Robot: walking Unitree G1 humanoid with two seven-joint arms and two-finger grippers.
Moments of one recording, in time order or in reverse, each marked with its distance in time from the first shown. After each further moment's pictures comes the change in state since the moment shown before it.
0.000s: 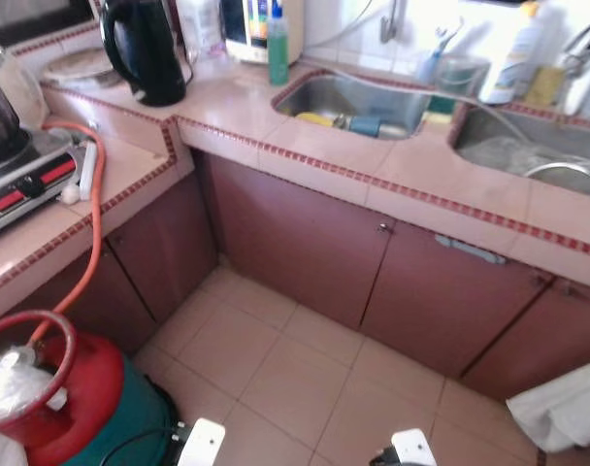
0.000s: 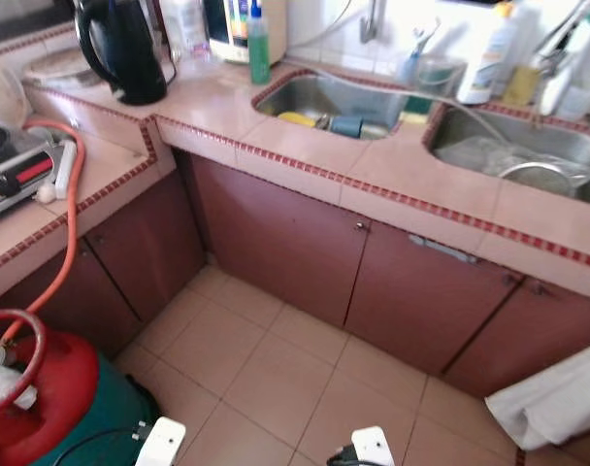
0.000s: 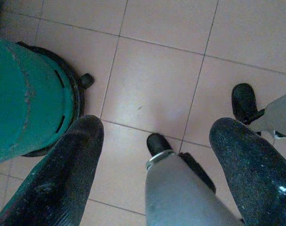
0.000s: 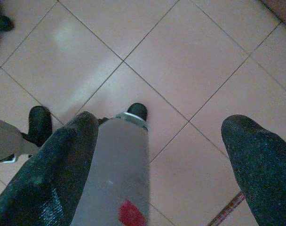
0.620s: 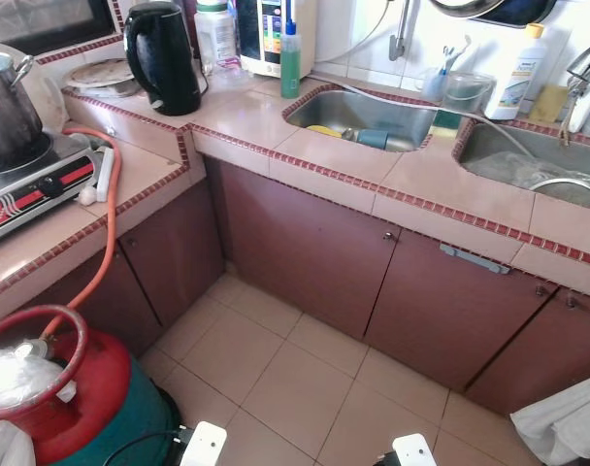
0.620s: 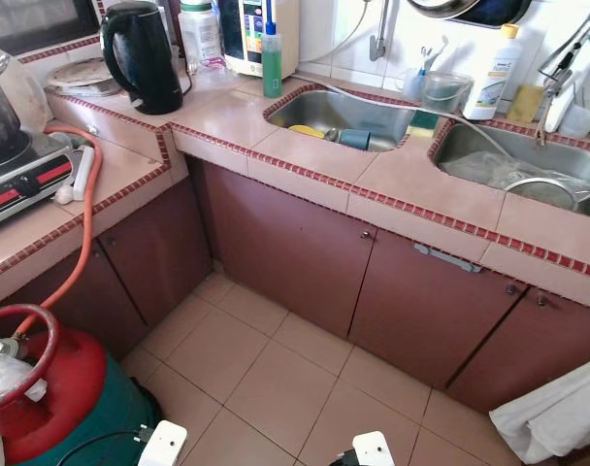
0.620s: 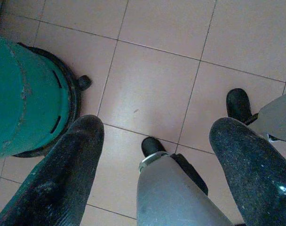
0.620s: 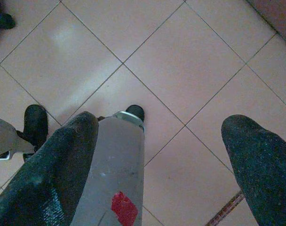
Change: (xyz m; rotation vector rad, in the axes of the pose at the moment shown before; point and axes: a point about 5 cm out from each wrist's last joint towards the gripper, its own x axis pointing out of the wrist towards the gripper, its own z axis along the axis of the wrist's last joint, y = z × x) left arm -0.001 -0.001 -0.002 -0.004 -0.002 -0.019; right arm -0.001 0.000 -0.004 -0.011 0.010 0.002
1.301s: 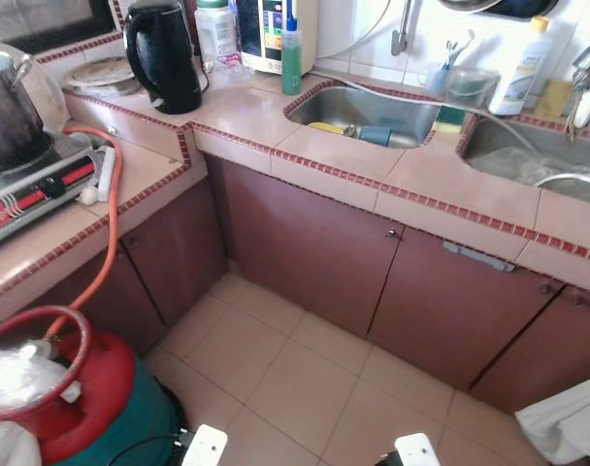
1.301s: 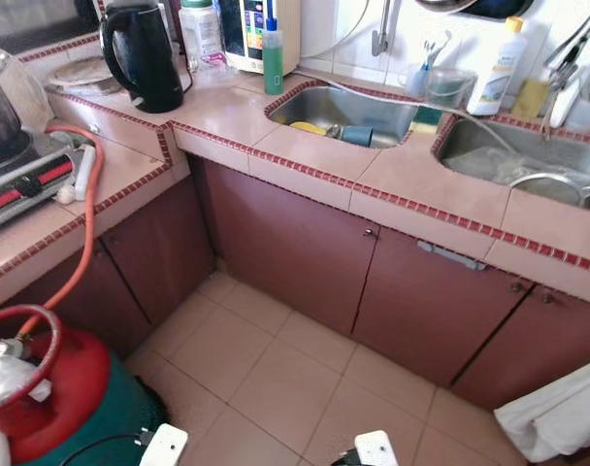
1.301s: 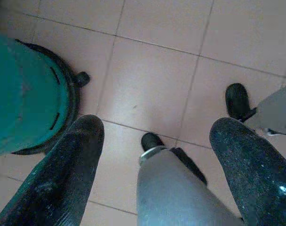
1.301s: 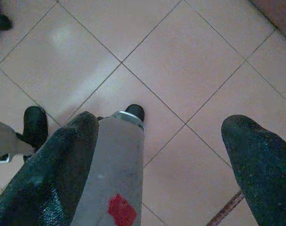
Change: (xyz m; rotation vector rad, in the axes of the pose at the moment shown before) left arm -0.001 -0.002 -0.004 0.006 0.004 -0.028; right arm -0.001 -0.008 -0.002 0.018 0.004 -0.039
